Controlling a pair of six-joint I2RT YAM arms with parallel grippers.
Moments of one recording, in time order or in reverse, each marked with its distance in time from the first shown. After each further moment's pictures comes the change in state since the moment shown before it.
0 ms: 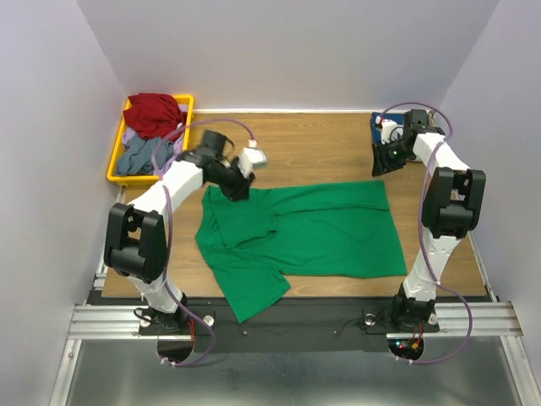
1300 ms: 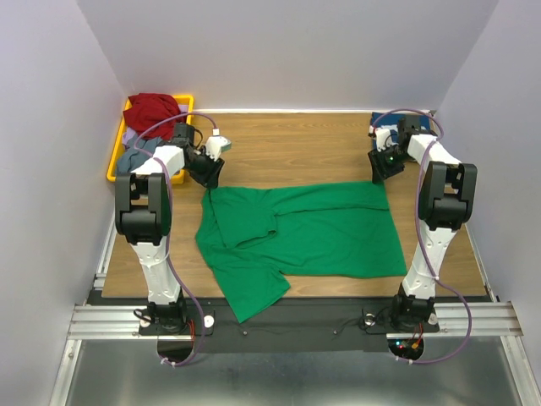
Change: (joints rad) left arm 0.329 0.338 0.217 0.079 -0.140 -0.011; right arm 0.006 0.137 0.062 -0.007 0.085 -0.129
